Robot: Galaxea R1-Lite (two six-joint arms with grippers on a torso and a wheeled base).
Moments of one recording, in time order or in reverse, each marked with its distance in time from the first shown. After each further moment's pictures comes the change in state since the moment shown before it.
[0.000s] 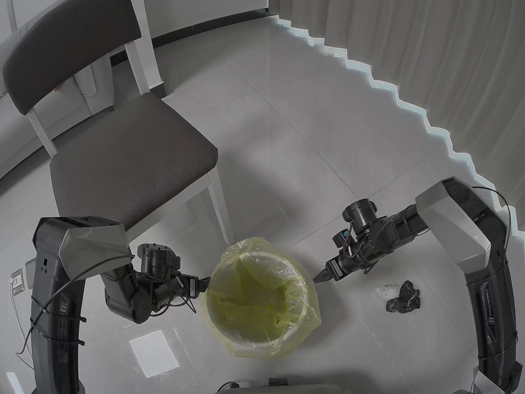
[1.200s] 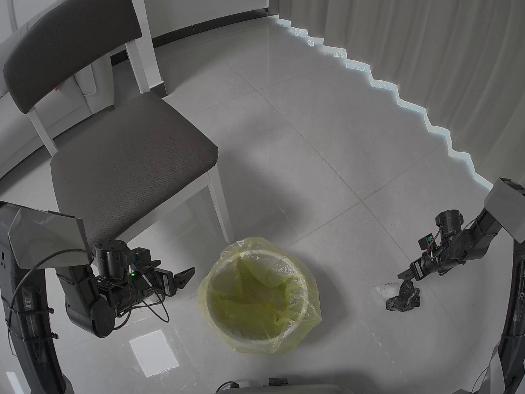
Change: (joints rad) left arm 0.076 -0.231 0.371 -0.330 -0.215 -0.005; right arm -0.468 -0.161 0.516 -0.433 -0.041 -0.267
